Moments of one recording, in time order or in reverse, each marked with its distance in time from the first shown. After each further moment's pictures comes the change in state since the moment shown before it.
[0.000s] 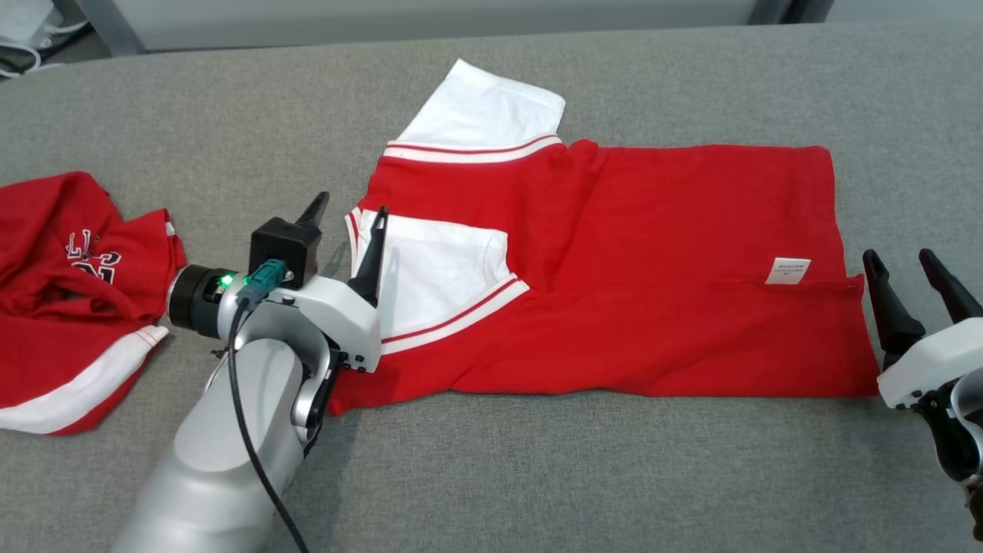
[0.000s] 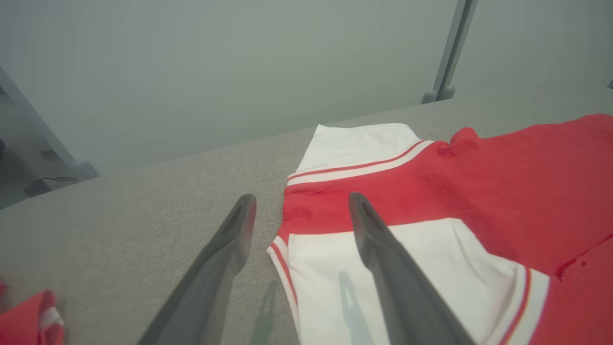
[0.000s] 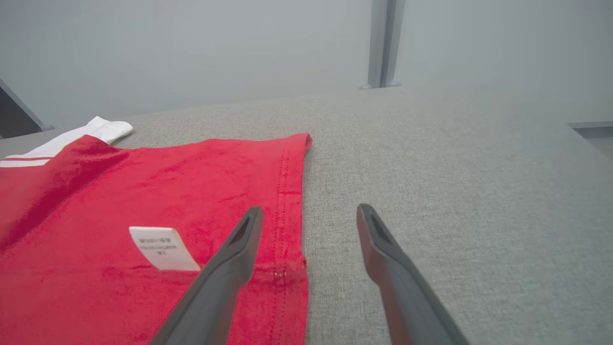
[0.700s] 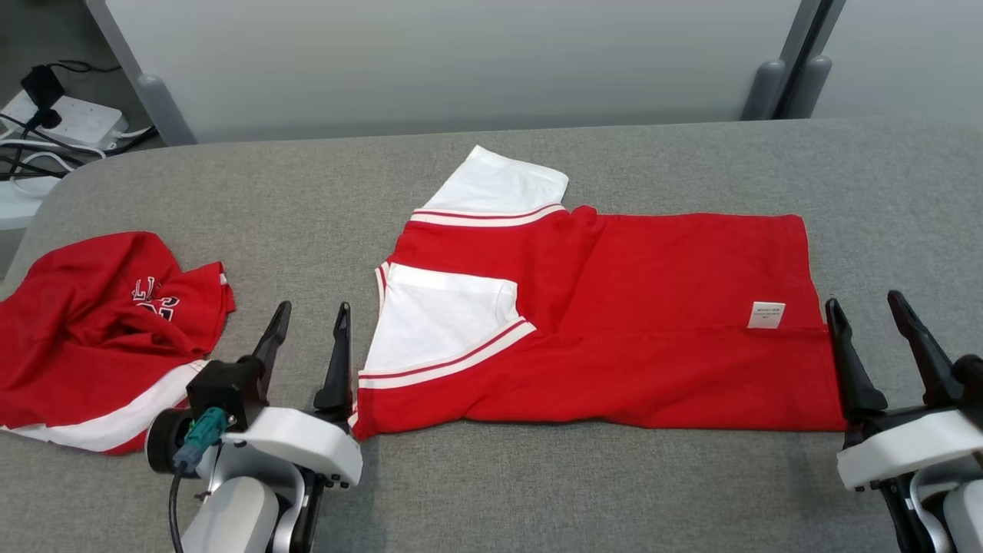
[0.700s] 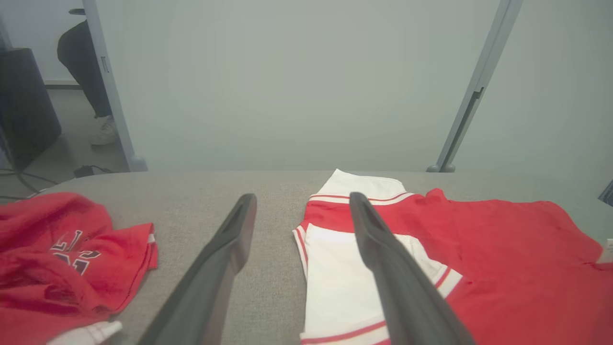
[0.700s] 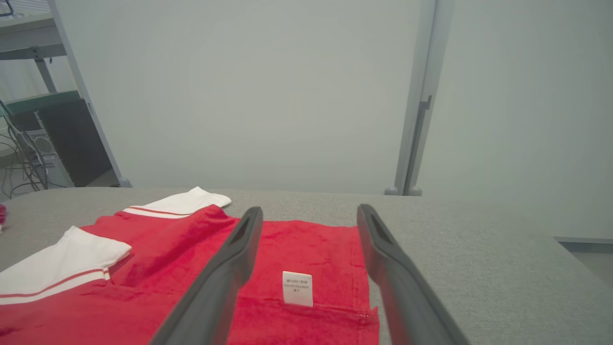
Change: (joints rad) left arm 0.370 0.043 0.127 -0.350 -0.110 0.071 -0.076; right arm 0.311 0.171 -0.287 -0.421 -0.399 0.000 -0.016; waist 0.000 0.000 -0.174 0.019
